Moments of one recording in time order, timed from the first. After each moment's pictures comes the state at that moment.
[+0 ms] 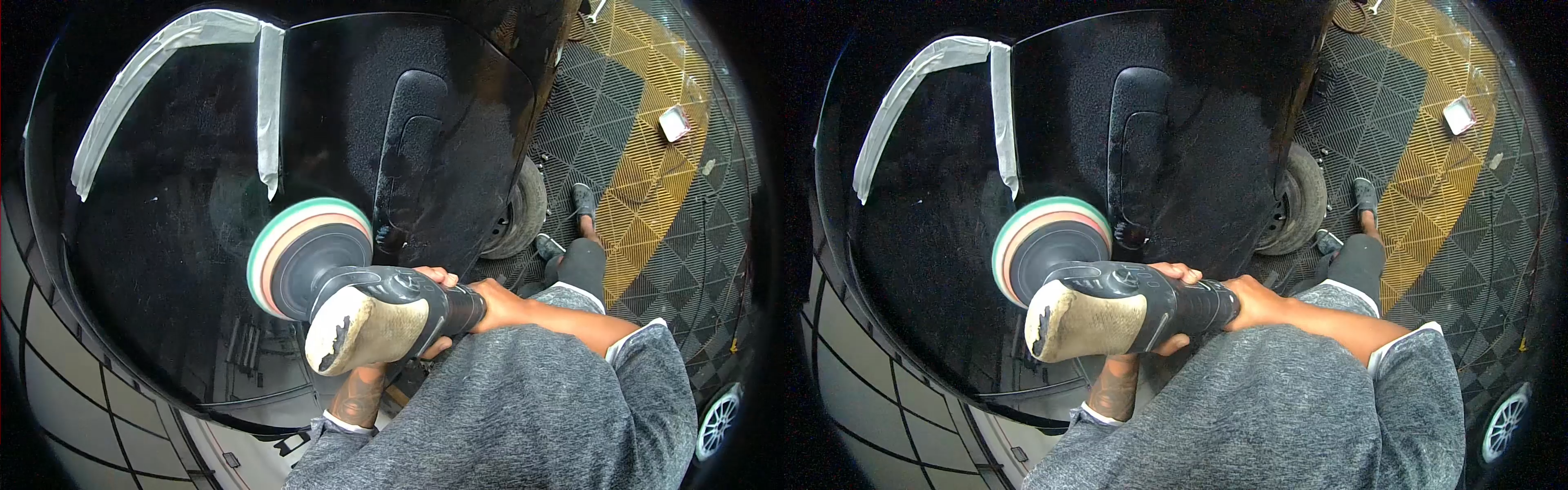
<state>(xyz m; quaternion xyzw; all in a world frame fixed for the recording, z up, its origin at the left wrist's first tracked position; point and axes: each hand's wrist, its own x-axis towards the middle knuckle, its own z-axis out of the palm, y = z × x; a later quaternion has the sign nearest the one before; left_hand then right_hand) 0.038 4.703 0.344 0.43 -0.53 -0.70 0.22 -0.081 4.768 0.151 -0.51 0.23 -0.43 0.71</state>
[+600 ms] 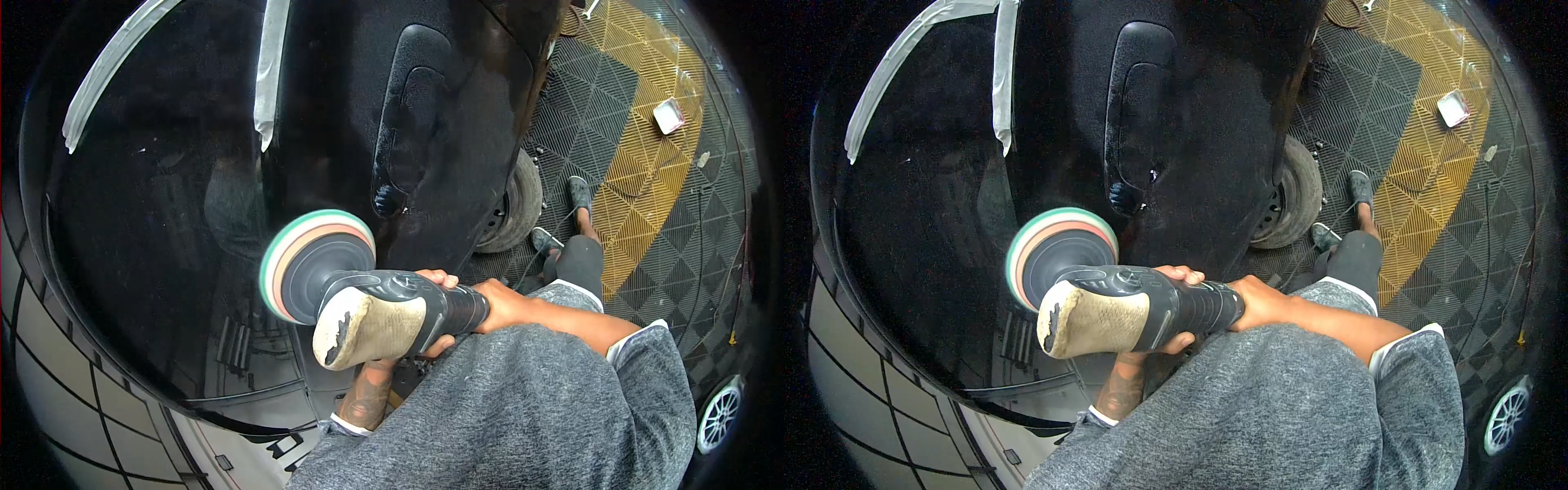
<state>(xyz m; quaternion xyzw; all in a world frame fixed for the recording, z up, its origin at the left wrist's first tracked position) 0.074 4.739 0.319 0.44 -0.55 -0.67 0.23 -0.074 4.793 0.146 -0.52 0.24 -0.39 0.72</state>
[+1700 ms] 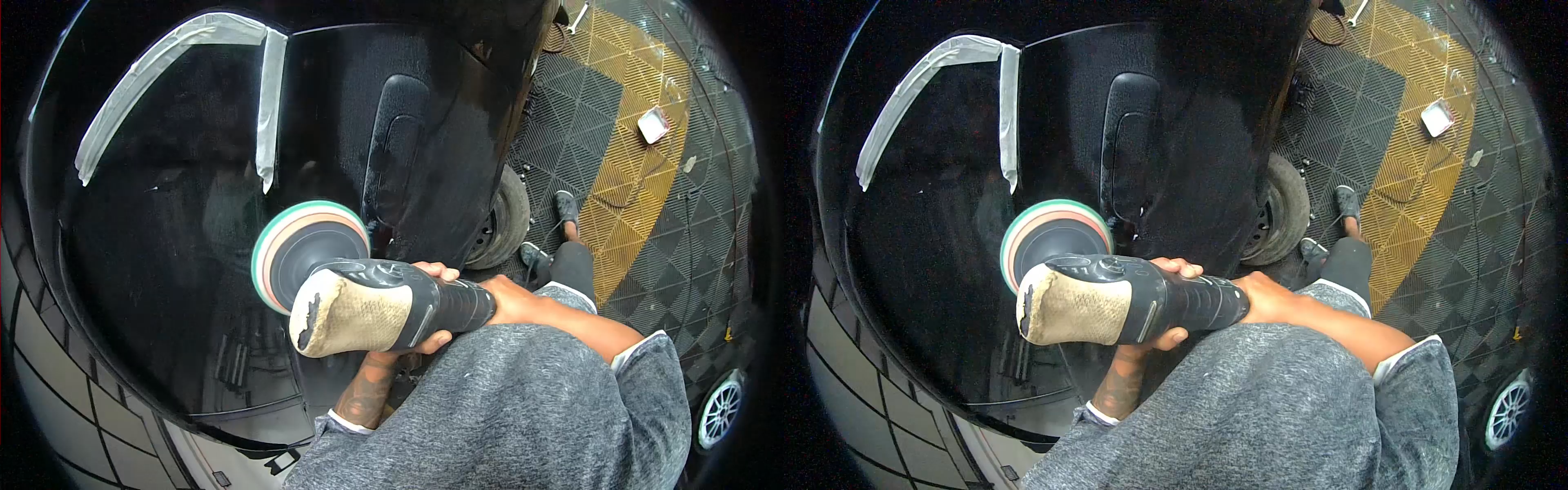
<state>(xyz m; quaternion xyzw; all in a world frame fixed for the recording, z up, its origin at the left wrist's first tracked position) 0.034 4.704 0.329 0.40 -0.58 -0.67 0.23 -0.132 4.768 0.169 -0.53 0.29 -0.37 0.71</state>
